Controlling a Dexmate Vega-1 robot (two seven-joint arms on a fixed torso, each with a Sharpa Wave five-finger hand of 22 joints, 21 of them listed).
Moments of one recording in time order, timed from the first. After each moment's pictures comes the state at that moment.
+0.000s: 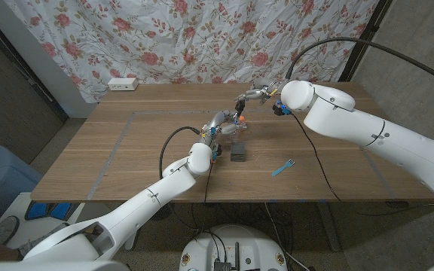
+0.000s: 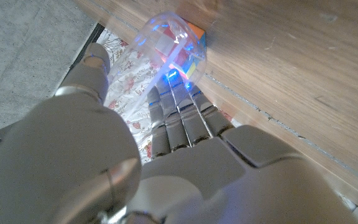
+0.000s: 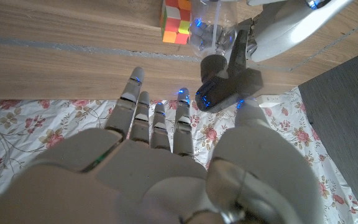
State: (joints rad) left arm 0.78 0.41 0.73 -1.55 0.12 0.07 0.43; left_hand 0.90 -0.03 0.45 -0.23 0.19 0.53 0.06 0.61 0.22 0.73 -0.03 0.28 0.55 0.71 -0.07 0.27 0.24 0.40 -0.05 0.21 0.17; right arm -0.36 -0.83 -0.90 -2.23 -0.10 -0.97 0.21; right_hand 0.75 0.09 0.20 -0.13 0.28 0.56 0.12 0.21 0.25 0.24 0.22 0.21 0.21 0.23 0.22 0.25 0.32 0.54 0.21 0.19 0.17
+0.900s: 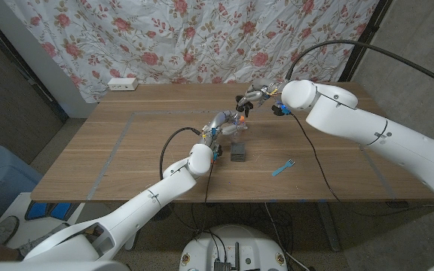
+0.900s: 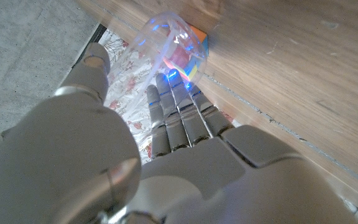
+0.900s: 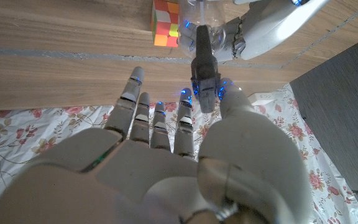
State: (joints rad) left arm 0.78 0.40 0.73 -1.54 0.12 0.06 0.43; left_hand 0.90 -0.03 0.45 -0.23 0.19 0.53 0.06 0.62 0.22 0.73 -0.03 0.28 0.55 0.71 -0.07 0.27 0.24 0.40 -0.05 0.21 0.17; right arm -0.38 -0.83 -0.87 -2.22 -0.04 -0.94 0.20; right_hand 0.94 0.10 0.28 -0.19 0.34 0.58 0.08 0.22 0.26 0.24 0.20 0.21 0.21 0.22 0.21 0.25 0.32 0.55 0.21 0.19 0.17
